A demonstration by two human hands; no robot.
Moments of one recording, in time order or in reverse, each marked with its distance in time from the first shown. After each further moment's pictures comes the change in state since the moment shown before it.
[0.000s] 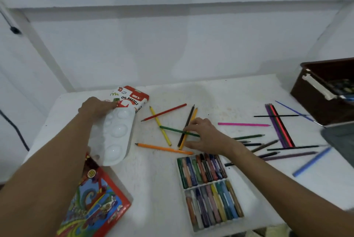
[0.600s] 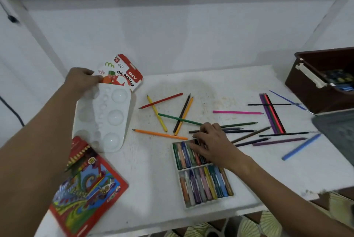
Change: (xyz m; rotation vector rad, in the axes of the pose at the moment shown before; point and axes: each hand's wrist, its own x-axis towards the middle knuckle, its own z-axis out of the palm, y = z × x) left_hand -0.027 0.023 -0.045 -0.286 0.153 0.192; right_hand -0.063 0.020 0.040 -0.252 0.263 -0.071
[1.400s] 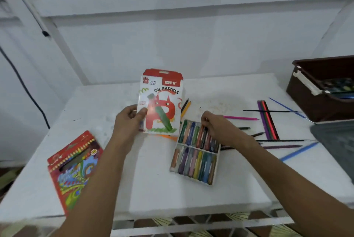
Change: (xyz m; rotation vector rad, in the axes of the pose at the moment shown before) left_hand -0.207 0.014 0.086 -0.602 -0.124 0.016; right_hand 0.019 0.040 -0.059 0.272 -0.122 0.022
